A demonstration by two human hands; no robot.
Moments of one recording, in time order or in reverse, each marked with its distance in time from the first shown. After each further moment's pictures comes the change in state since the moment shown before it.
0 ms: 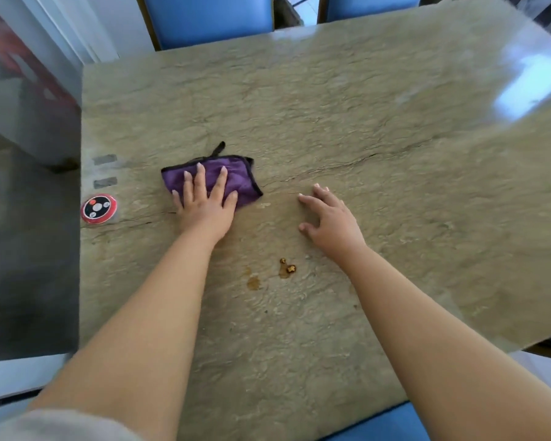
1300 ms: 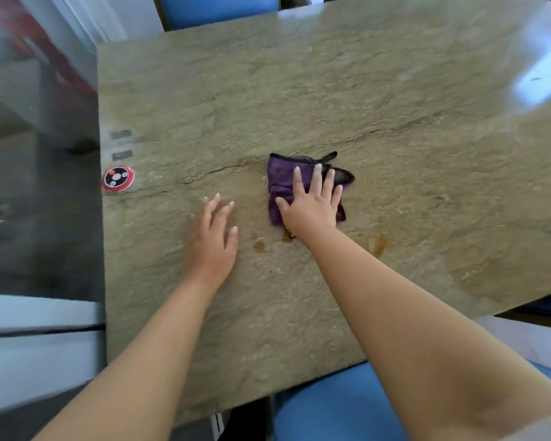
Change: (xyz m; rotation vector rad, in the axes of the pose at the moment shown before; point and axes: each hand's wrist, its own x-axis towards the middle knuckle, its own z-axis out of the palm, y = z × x) left_hand -0.118 -0.037 0.040 -0.414 0.231 0.264; right_hand -0.019 -0.045 0.032 -0.238 -0.008 0.205
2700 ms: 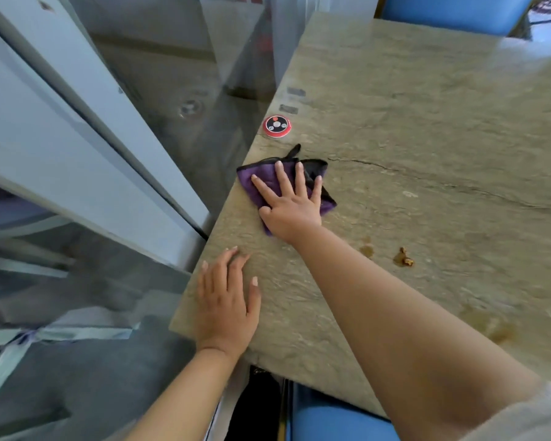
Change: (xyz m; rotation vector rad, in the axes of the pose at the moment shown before) left_hand -0.183 -0.023 -0.009 0.295 0.433 -0.472; right_hand -0.061 -0.174 0.071 -0.265 -0.214 -0.852
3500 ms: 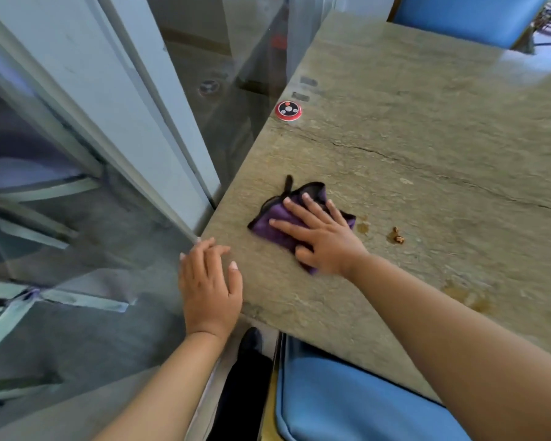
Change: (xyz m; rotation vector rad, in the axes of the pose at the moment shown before) left_hand -0.040 -0.011 -0.017 -0.099 0.105 -0.186; right_hand -0.103 0.056 0.013 -0.104 -0.073 -0.360
